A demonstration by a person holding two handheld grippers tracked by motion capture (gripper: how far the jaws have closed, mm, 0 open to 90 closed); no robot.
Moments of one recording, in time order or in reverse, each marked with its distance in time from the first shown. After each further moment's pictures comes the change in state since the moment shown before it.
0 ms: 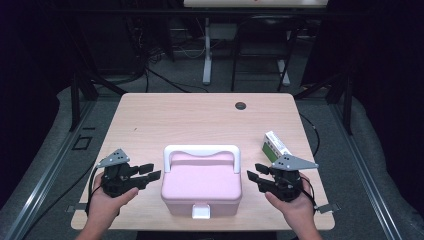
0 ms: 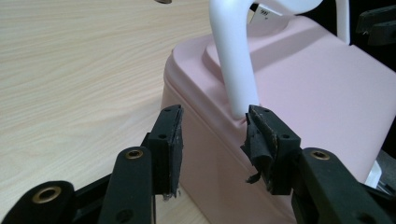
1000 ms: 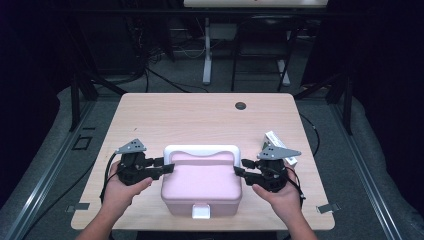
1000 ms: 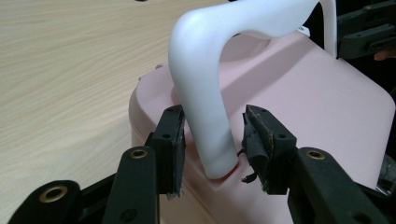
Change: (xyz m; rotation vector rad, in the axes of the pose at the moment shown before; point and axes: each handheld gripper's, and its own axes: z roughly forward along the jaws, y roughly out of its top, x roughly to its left) left arm -0.008 0.027 0.032 0.050 -0.064 0.019; right arm 0.006 0.020 0.030 0.038 0.088 0.003
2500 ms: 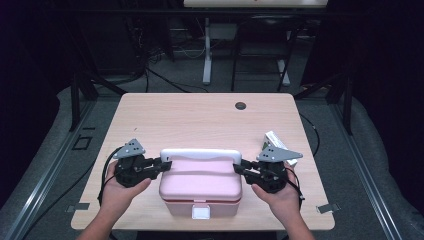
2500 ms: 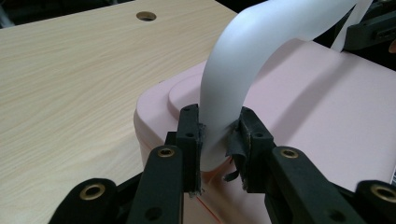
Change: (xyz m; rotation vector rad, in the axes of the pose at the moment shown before) left arm -0.013 0.004 -0.012 -0.038 0.062 0.095; right arm 0.011 0.006 -0.007 -0.061 0.011 -0.038
